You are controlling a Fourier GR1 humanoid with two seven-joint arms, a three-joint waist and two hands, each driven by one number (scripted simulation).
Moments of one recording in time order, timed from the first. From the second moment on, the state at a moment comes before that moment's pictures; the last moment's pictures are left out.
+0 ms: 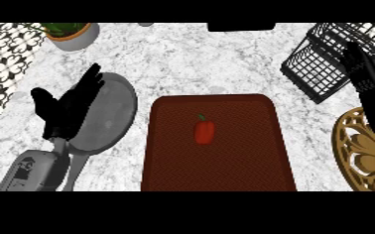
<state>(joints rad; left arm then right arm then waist) -0.22 0.34 -0.11 -1.40 0.25 0.07 0.15 -0.16 -0.54 -0.01 -1.61 -0.14 -0.02 -0.03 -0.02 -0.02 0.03</state>
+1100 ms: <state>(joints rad) -0.17 0.20 -0.21 -1.52 0.02 0.31 0.02 -0.18 -0.35 -0.02 -1.42 -0.55 0.50 -0.20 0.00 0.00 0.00</state>
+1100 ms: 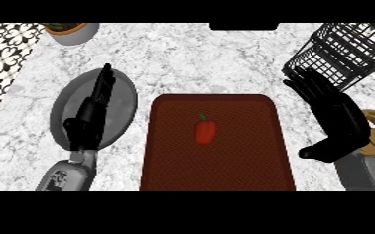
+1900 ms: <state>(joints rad) -0.17 0.18 -0.22 -1.52 0.00 0.33 0.03 -0.38 -0.63 0.29 -1.92 0.08 0.45 0.31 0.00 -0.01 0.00</state>
